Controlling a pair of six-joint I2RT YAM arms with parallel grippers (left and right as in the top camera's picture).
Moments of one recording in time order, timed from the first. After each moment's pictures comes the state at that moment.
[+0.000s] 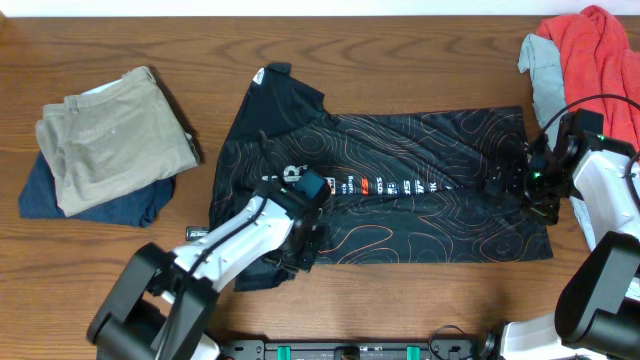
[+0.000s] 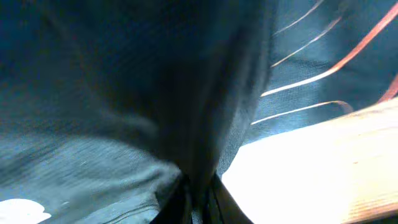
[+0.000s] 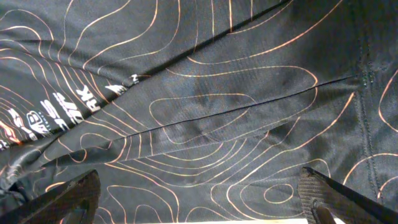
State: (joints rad) left arm -0.64 1.63 0.88 -0.92 0.14 -0.28; right arm -0.31 1.67 1.11 -1.00 -0.27 0.14
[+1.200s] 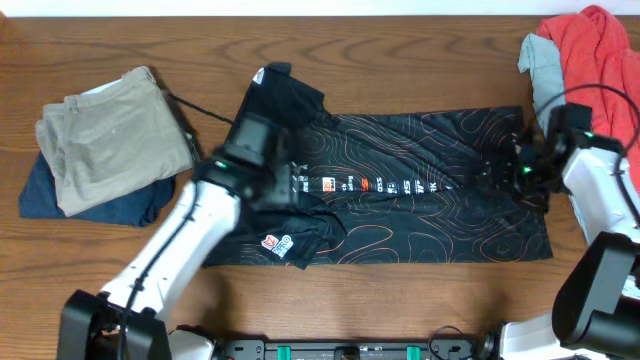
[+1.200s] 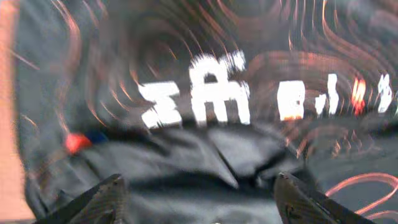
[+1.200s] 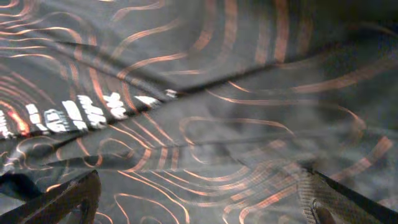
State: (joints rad) left arm -0.34 1.48 1.02 -0.71 0.05 -0.32; right arm -0.23 1.67 1.11 -0.92 -0.30 0.09
